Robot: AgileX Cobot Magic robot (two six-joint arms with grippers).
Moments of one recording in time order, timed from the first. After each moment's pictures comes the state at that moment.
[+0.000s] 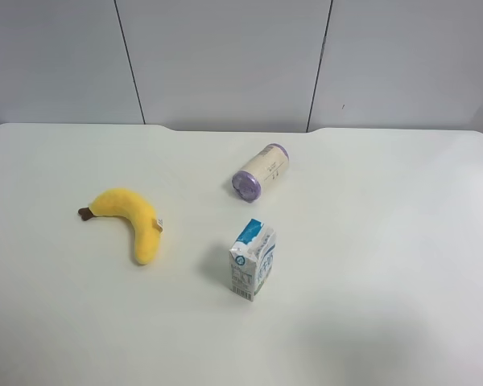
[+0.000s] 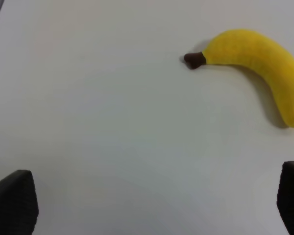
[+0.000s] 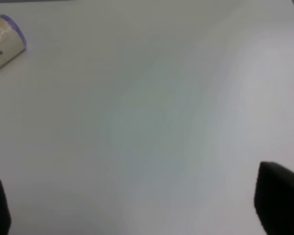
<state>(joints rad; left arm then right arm) 0.07 0.23 -0.60 -0.02 1.07 0.01 -0.01 0.00 -0.51 0.04 1.06 -0.05</state>
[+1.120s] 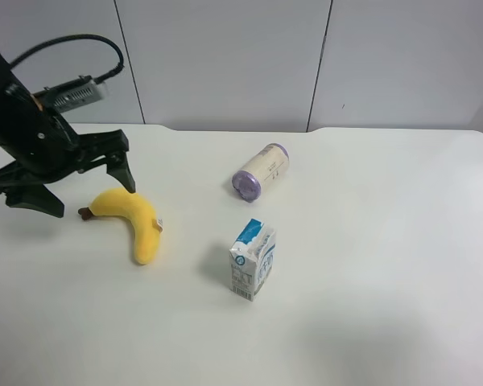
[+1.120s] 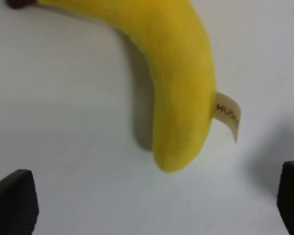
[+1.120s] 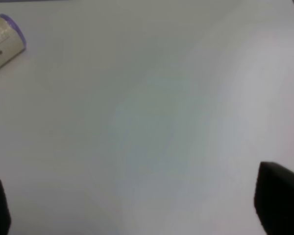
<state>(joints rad) -0.32 1.58 -0.97 -0.18 0.71 -0.46 -0.01 0.00 -0.51 0.04 1.06 -0.05</state>
